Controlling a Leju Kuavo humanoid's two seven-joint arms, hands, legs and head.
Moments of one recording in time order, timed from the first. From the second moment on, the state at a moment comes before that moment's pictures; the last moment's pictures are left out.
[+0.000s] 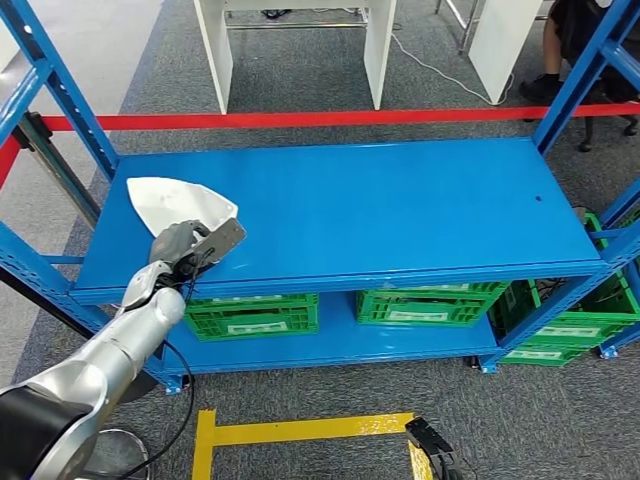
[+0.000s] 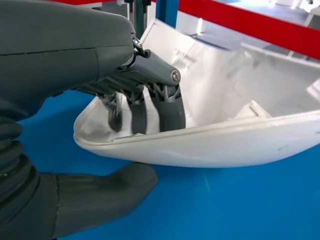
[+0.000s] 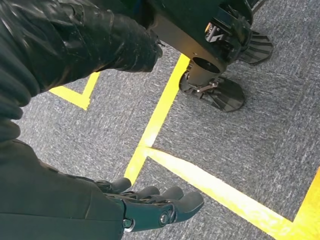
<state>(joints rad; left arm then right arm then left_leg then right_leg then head) -0.80 -0.05 -0.47 -0.43 -0.68 0.24 0.17 -0.20 0.06 -0.36 -0.25 0.80 -0.01 0.06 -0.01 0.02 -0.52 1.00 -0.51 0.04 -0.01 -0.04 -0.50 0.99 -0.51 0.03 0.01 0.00</state>
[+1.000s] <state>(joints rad) -0.79 -0.05 -0.40 -0.48 -0.60 0.21 0.05 -0.19 0.06 -0.35 -0.25 0.76 -0.02 0.05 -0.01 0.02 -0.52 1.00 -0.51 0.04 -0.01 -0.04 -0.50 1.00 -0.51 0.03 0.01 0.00</state>
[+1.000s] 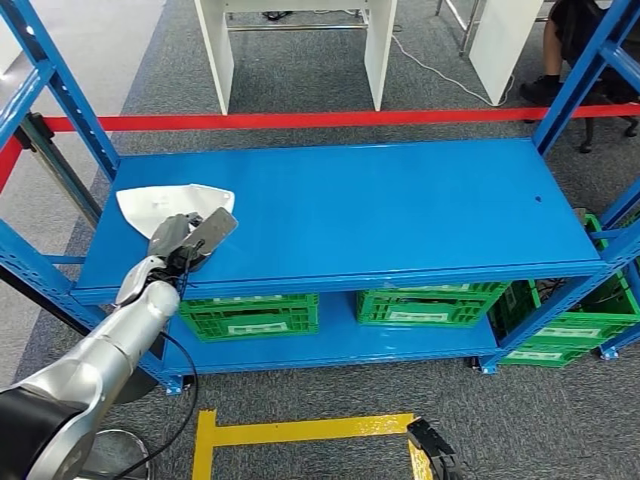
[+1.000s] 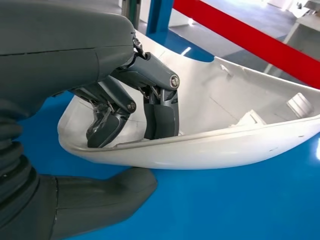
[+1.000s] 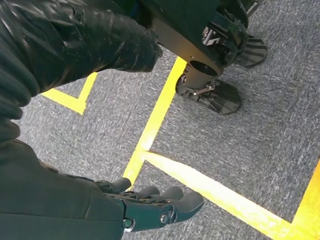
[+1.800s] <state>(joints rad) -0.58 0.00 -0.40 -0.99 -0.51 0.24 0.00 -0.15 0.05 -0.35 -0.25 0.69 -0.04 0.01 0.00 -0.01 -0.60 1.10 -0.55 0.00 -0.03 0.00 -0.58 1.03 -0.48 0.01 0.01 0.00</state>
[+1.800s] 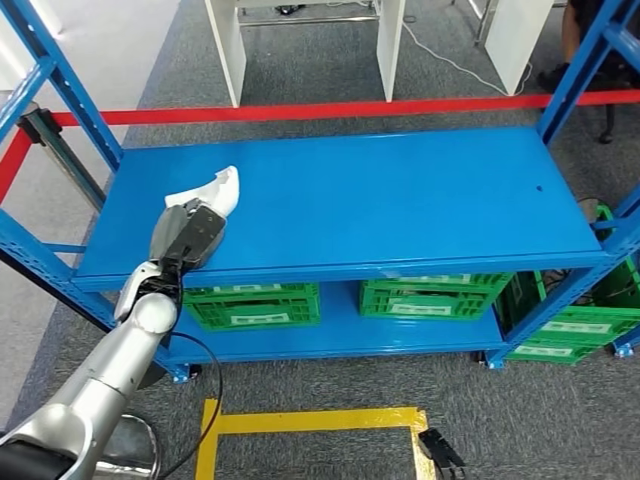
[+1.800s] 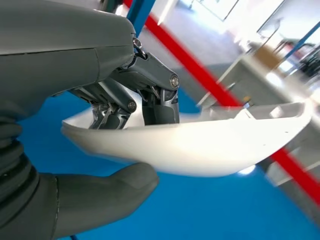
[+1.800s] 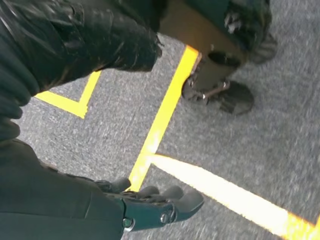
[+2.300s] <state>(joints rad) -0.46 0.04 -0.42 -1.28 -0.57 0.33 -0.04 -0.14 0.05 -0.35 -0.25 0.67 -0.05 0.00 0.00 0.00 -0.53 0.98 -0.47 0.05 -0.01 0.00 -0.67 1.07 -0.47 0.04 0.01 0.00</state>
